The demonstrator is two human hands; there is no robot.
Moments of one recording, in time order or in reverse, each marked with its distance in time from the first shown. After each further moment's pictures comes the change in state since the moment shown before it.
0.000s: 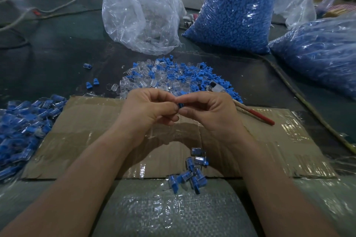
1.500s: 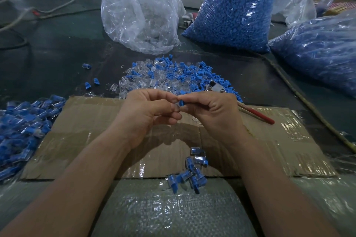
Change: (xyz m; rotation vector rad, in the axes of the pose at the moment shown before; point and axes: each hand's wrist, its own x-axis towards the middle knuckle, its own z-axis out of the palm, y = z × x) left_hand 0.001 -0.001 -0.001 -0.153 -0.030 -0.049; right_hand -0.001 0.007 -0.003 -0.298 0.121 -0.213
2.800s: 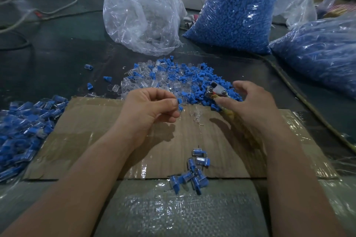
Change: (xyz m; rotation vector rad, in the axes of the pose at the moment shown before) left_hand 0.004 -0.005 -0.002 0.026 0.070 0.053; right_hand 0.006 0.024 -0.057 -0.491 -0.008 0.700
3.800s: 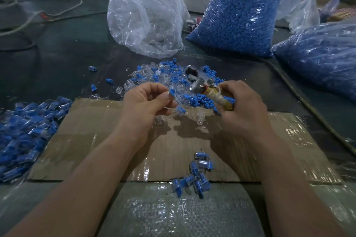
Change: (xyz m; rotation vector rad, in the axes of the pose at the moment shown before) left_hand 0.002 -0.002 -0.004 0.038 0.090 0.178; right_hand -0.016 -0.019 0.014 -0.067 0.182 -0.382
